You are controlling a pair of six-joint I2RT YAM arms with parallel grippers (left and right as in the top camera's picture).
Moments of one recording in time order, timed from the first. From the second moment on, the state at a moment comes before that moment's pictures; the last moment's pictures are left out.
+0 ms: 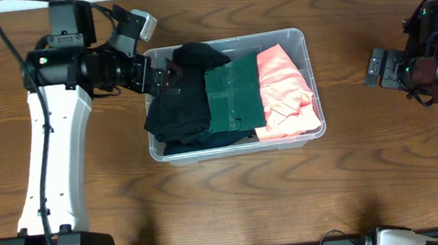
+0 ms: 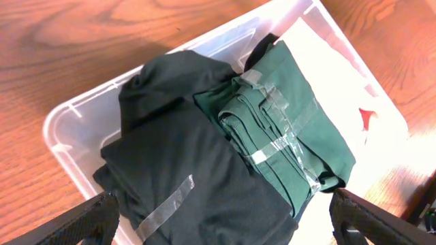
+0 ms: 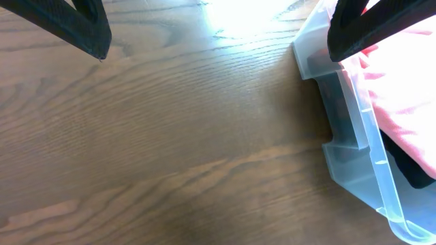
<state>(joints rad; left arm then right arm) -0.04 1.64 1.66 -1.09 0.60 0.32 -0.14 1.40 1.44 -1.13 0.02 0.17</state>
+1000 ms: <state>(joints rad) -0.12 1.72 1.35 -1.07 0.38 0.19 -0.14 1.40 1.44 -1.13 0.02 0.17</state>
